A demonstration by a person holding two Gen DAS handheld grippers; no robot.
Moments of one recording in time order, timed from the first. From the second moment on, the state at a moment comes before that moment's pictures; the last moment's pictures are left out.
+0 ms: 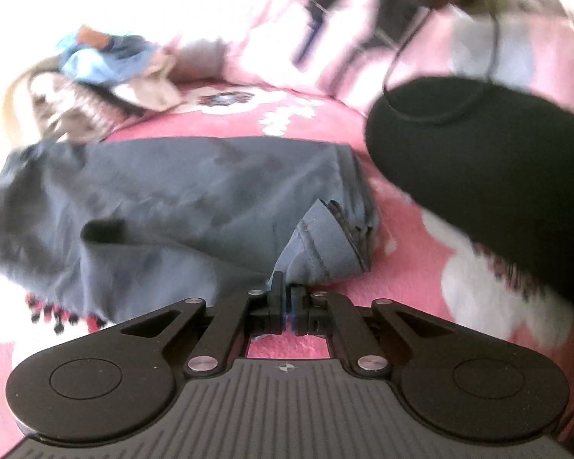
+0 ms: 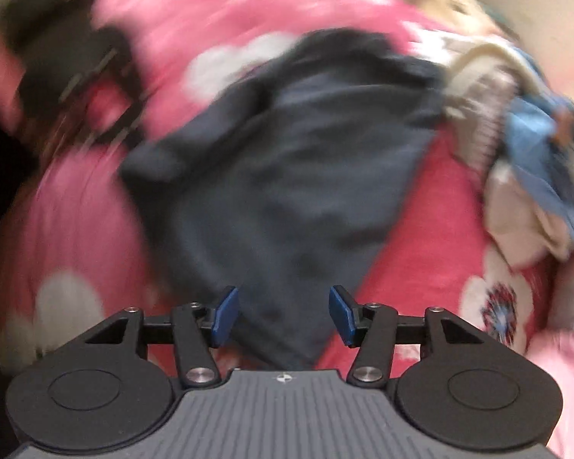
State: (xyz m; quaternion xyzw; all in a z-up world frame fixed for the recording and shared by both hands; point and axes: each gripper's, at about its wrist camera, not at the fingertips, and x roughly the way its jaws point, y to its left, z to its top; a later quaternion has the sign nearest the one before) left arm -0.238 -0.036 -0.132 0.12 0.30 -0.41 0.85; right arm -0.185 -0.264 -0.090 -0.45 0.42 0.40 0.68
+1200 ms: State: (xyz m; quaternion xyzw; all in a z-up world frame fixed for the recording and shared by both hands) left arm -0.245 -0.003 -0.123 -0.02 0.29 -0.33 0.90; right arm -0.208 -0.243 -0.161 -0.56 0.37 0.28 0.69
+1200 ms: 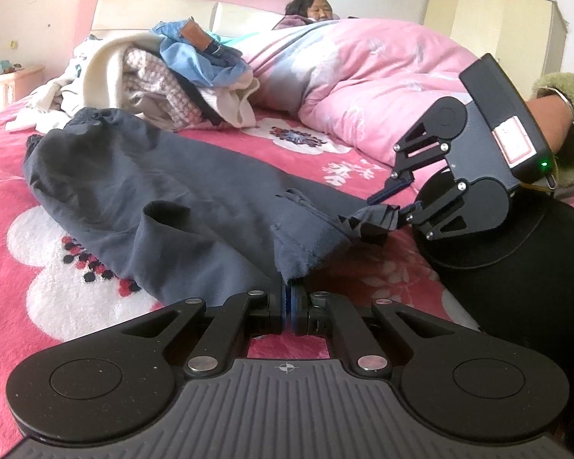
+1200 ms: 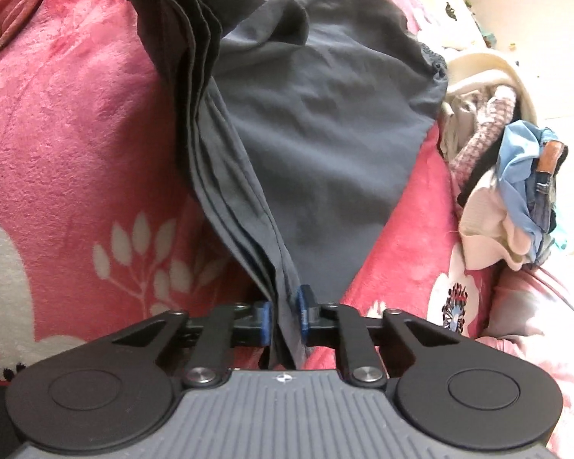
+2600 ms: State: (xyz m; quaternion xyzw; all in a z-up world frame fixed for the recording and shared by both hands) left arm -0.203 0.028 -0.087 -0.12 0.24 -0.22 0.94; right arm -0.147 -0.220 -0.100 -0.56 0.20 0.26 0.76
